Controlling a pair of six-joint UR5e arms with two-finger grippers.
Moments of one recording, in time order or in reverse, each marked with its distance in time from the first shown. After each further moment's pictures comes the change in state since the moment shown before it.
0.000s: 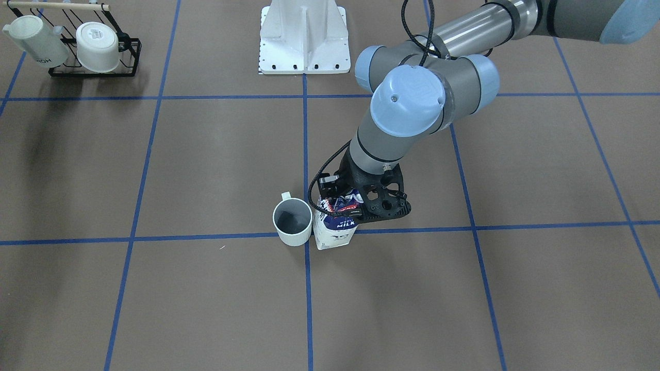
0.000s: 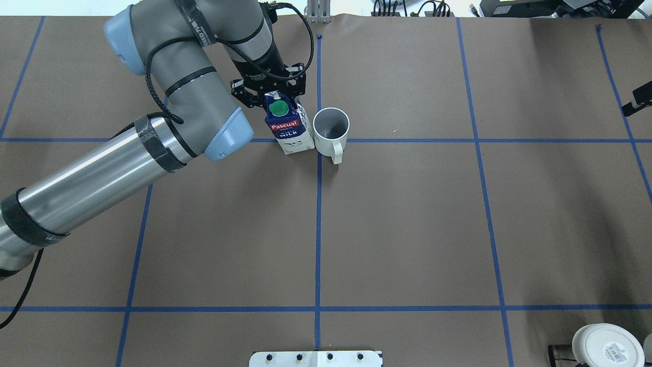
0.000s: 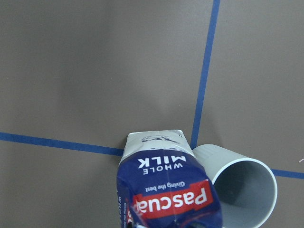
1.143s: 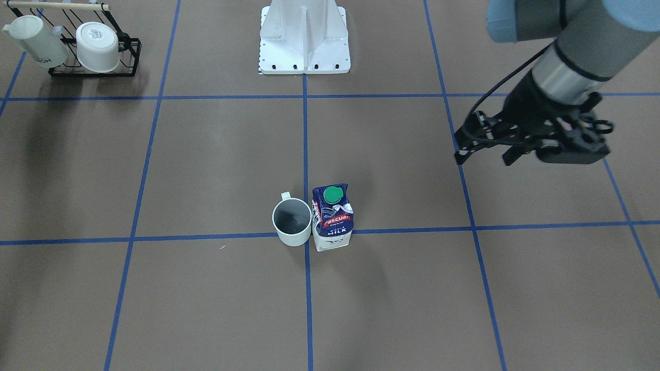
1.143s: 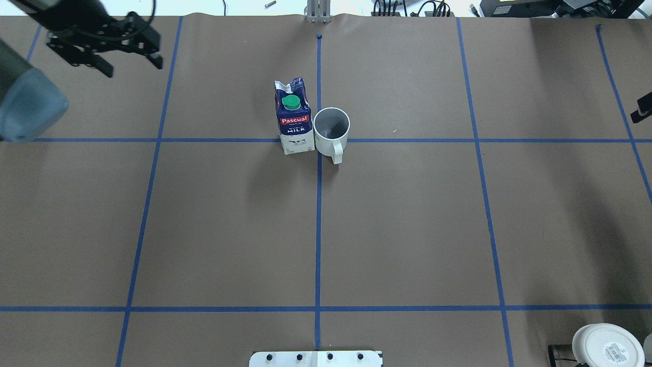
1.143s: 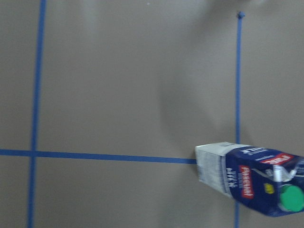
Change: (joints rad) left arm -0.322 0.433 -0.524 0.245 -0.101 0.414; right arm -0.017 -0.015 -0.037 0.015 -0.137 -0.001
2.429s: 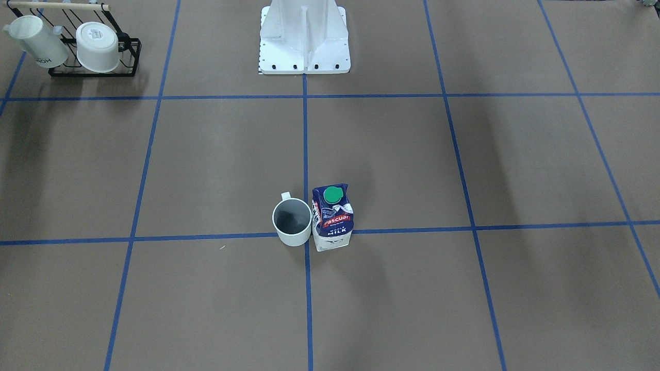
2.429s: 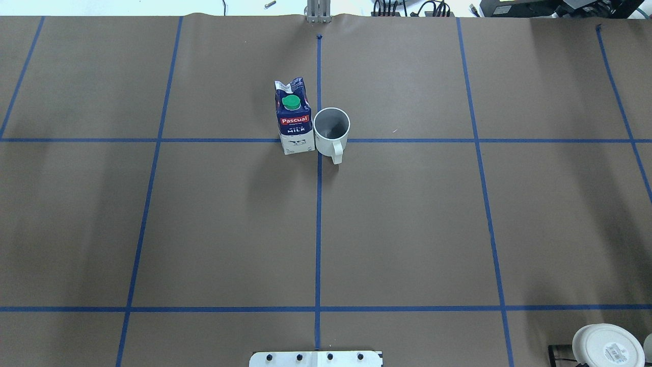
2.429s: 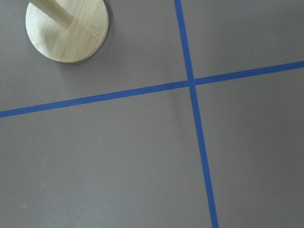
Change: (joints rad) left arm -0.448 0.470 0.390 -0.214 0.006 0.885; right arm 0.114 -0.087 -0.020 -0.016 0.091 -0.091
